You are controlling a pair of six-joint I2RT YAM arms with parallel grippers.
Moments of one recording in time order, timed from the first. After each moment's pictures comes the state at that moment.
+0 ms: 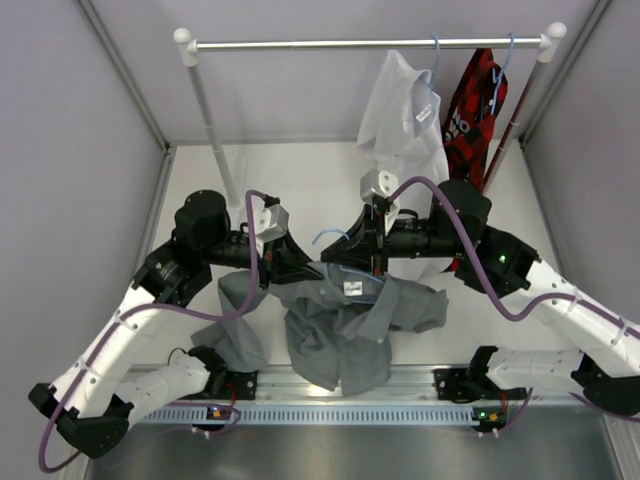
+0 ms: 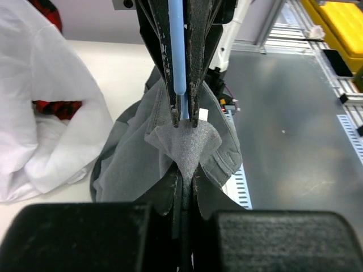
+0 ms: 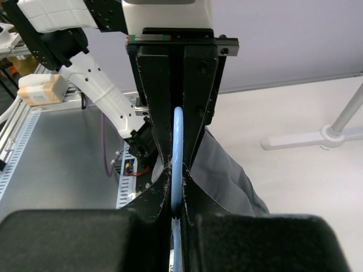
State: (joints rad) left arm -0.61 0.94 1.17 -0.46 1.05 0.08; right arm 0.98 1.10 1.35 -0.31 -0.55 0.06
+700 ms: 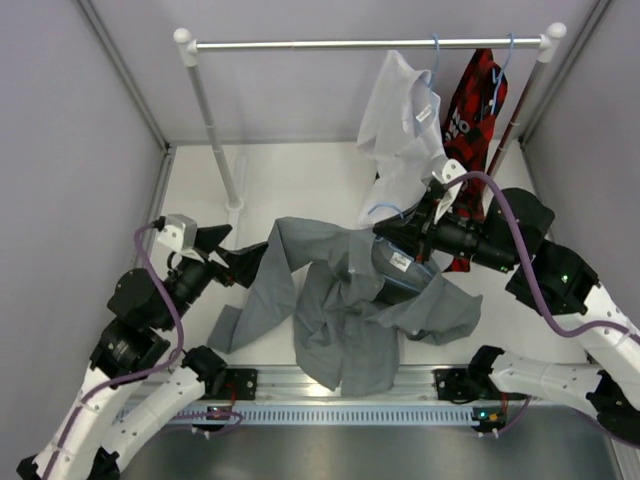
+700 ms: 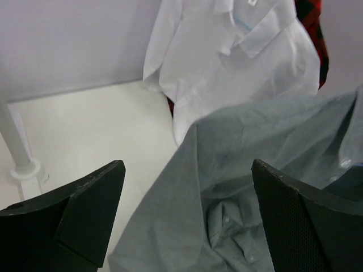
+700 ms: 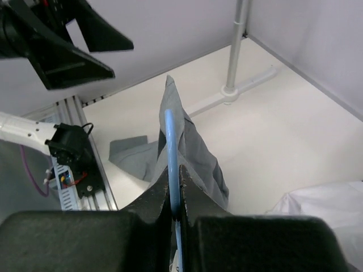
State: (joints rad) left arm -0.61 0.45 0.92 -0.36 -0.03 -0.19; right arm 0.87 0.92 1.34 -0.51 -0.23 0.05
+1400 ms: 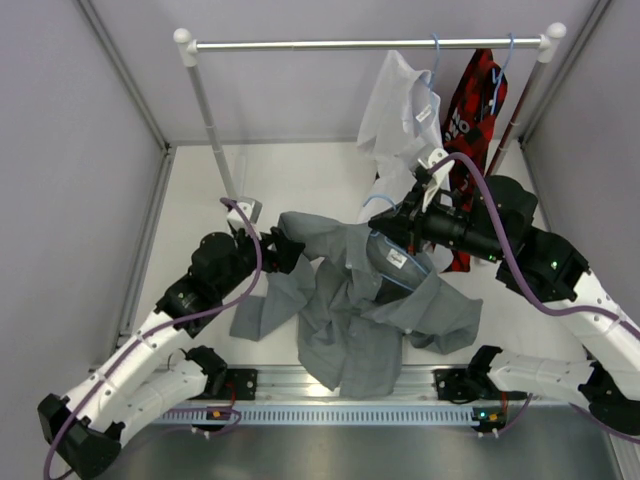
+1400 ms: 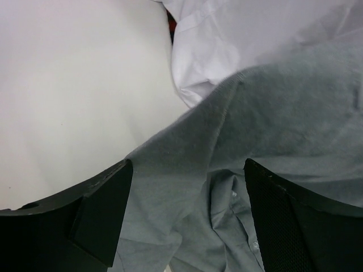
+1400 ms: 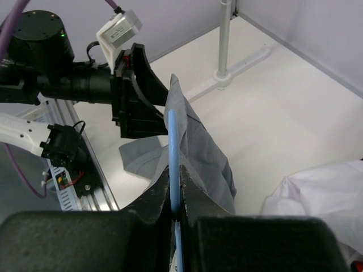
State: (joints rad) left arm -0.61 0.75 0.70 -0.17 -0.01 -0.36; right arm 0.87 1.00 1.43 -0.59 -0.16 0.09
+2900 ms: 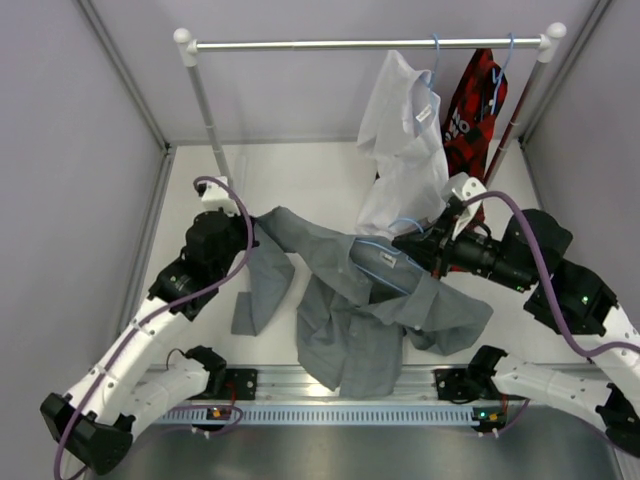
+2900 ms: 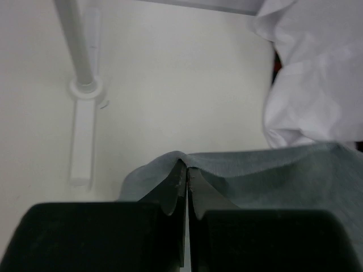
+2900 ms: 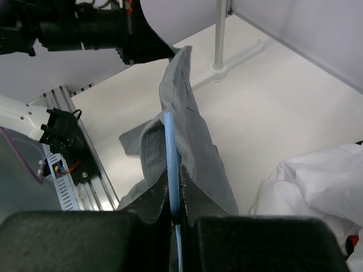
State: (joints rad) left arm -0.51 0.86 0.86 -0.33 -0.37 -0.37; right arm 0.87 0.79 1.26 -0.59 -0.15 0.08
